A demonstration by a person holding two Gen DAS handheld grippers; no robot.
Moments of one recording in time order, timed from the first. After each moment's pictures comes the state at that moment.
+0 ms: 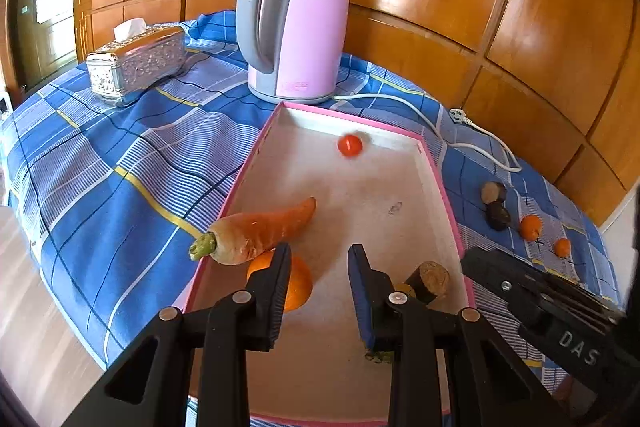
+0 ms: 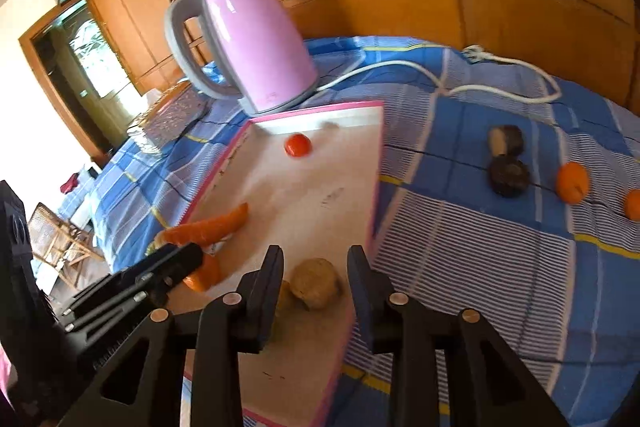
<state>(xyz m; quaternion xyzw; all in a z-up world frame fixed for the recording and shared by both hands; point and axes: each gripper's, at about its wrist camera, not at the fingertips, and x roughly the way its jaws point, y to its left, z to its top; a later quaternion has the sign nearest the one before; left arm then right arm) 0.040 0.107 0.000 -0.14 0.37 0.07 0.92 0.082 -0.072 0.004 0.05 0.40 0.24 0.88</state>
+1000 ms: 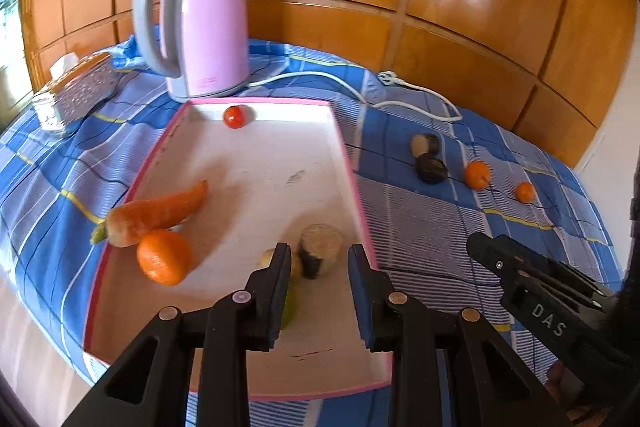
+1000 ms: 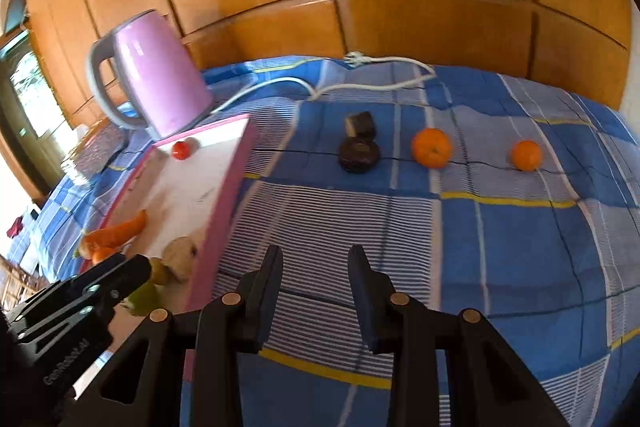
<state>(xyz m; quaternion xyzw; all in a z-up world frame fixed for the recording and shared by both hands) 0.041 0.027 0.002 -0.07 0.39 -0.02 0.92 0.061 -0.159 -0.009 0.07 0.38 0.10 0.92</state>
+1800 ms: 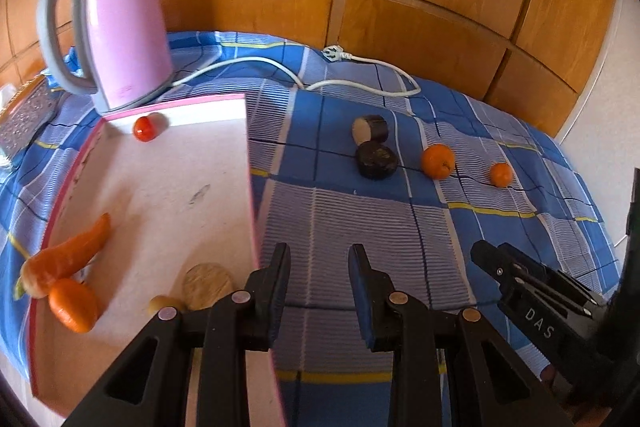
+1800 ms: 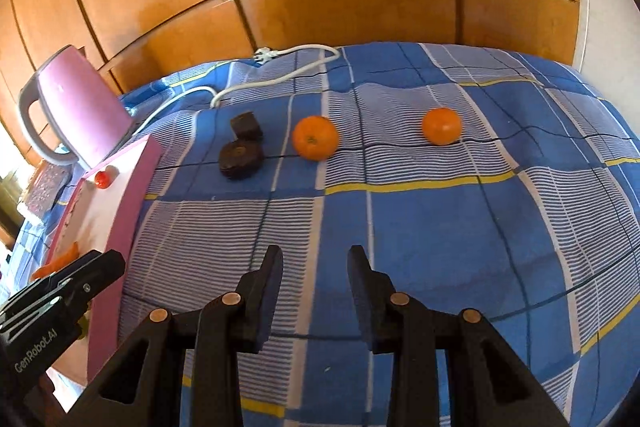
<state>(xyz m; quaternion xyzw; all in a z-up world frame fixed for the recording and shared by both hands) 0.096 -0.038 -0.008 -0.04 0.43 -0.08 0.90 0.080 -0.231 -0.028 0.11 0.40 0.02 0.91</state>
